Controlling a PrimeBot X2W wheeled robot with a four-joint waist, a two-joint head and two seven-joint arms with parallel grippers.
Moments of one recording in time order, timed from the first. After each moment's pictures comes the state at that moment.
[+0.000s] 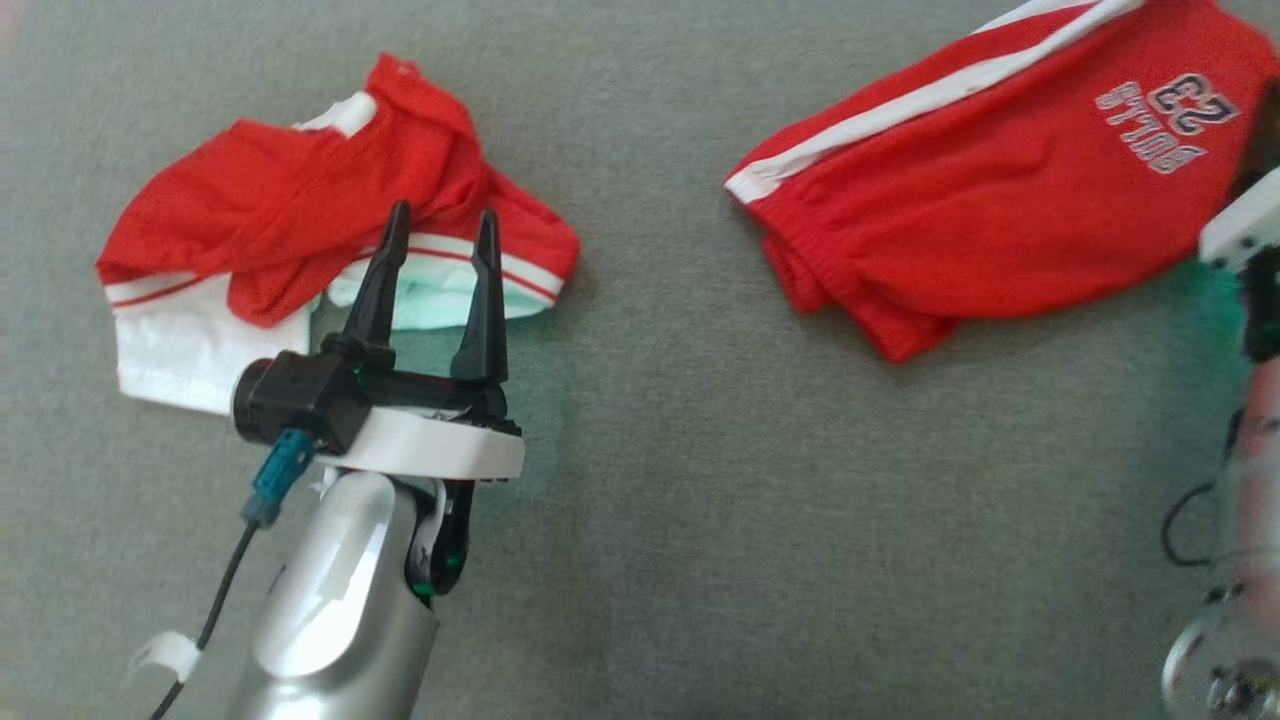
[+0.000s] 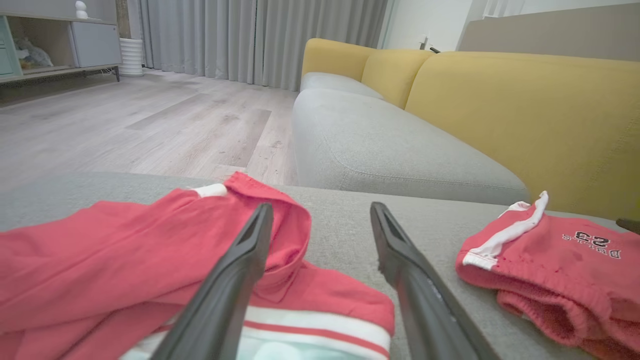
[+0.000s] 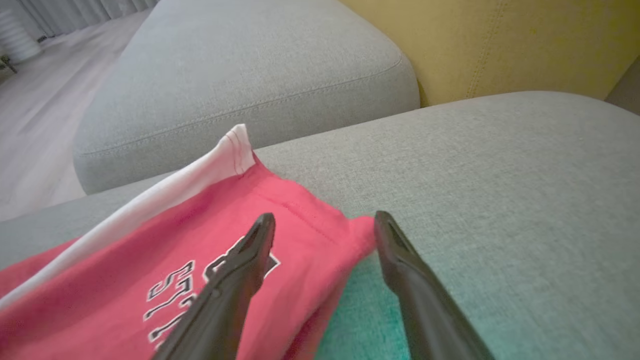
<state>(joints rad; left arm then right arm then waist) -0.40 0.04 -0.30 0.29 -0.32 -0.04 -0.25 -0.78 -0.10 -0.54 0.70 -0.13 0.13 0.10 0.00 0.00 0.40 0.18</state>
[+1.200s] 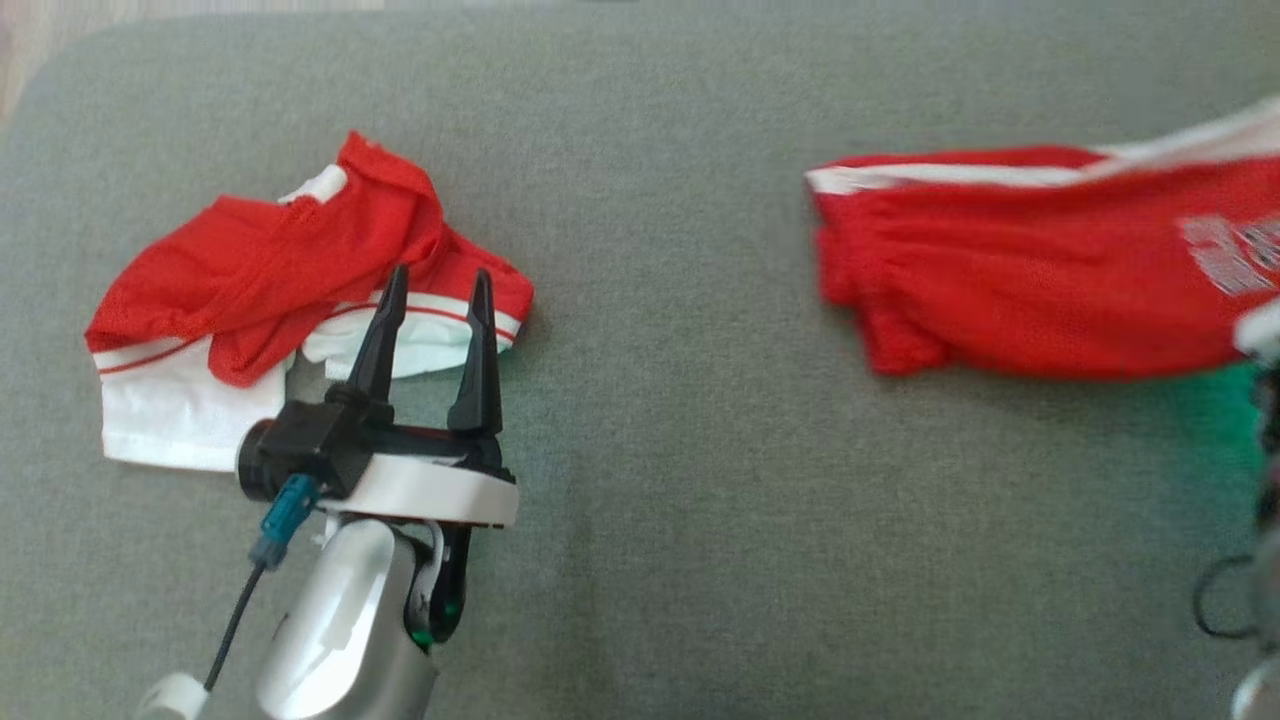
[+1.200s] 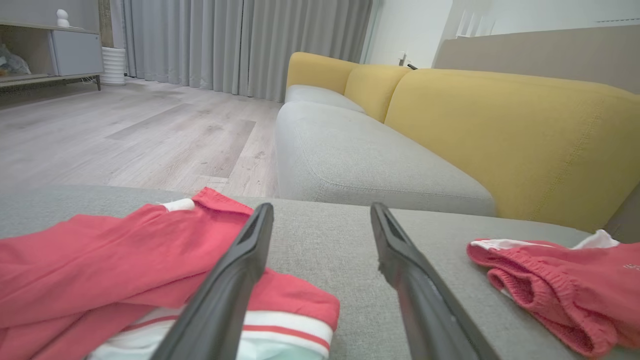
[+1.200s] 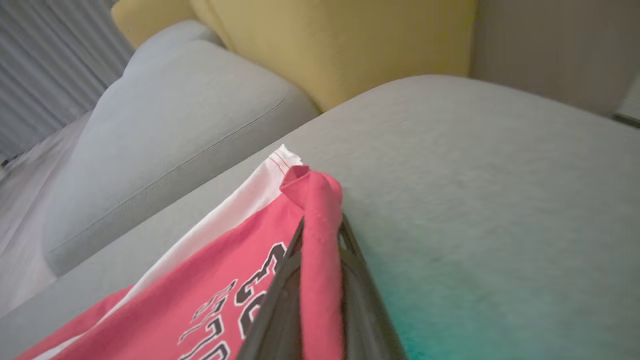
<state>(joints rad) -0.33 0.04 -0.29 0.32 -0.32 -0.03 -0.25 -0.77 -0.21 -0.60 1.04 0.07 0.13 -0.09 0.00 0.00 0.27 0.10</state>
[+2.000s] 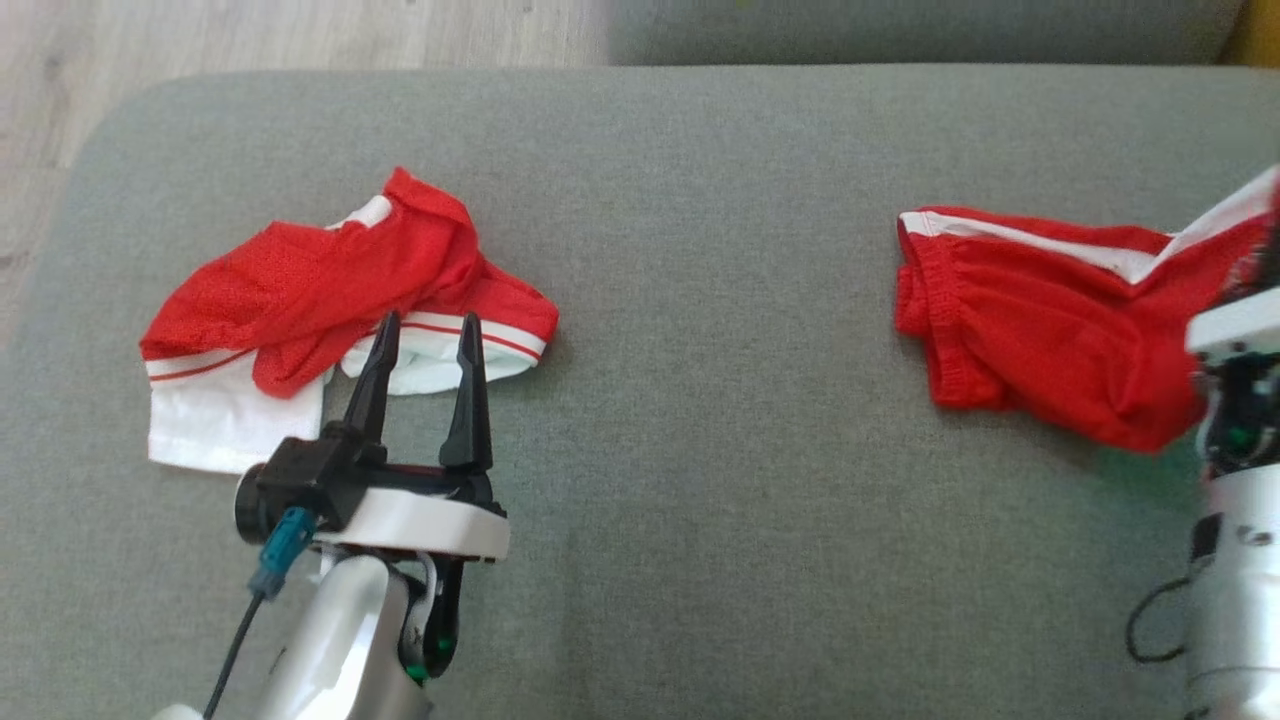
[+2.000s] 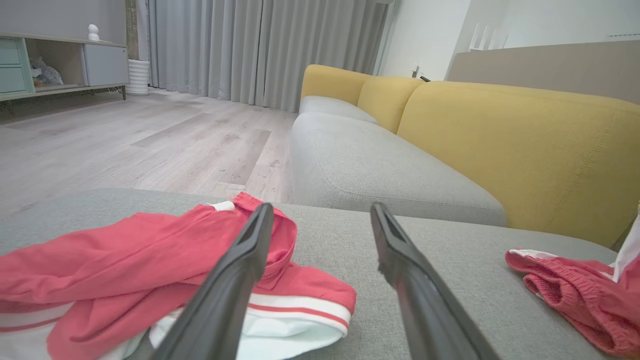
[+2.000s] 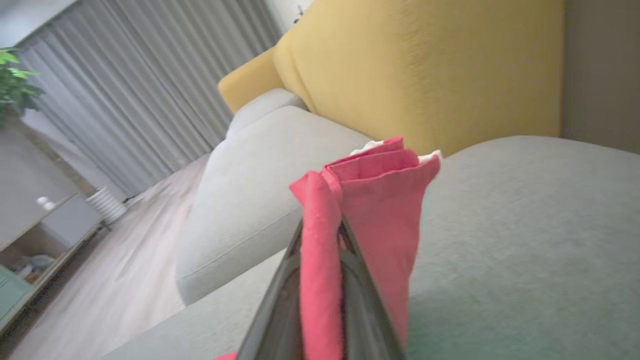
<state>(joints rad) -0.28 0.04 -0.27 0.33 -0.32 -0.03 -0.25 -0.58 -0.11 -0.45 0.64 0.30 0.13 -0.05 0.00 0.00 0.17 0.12</state>
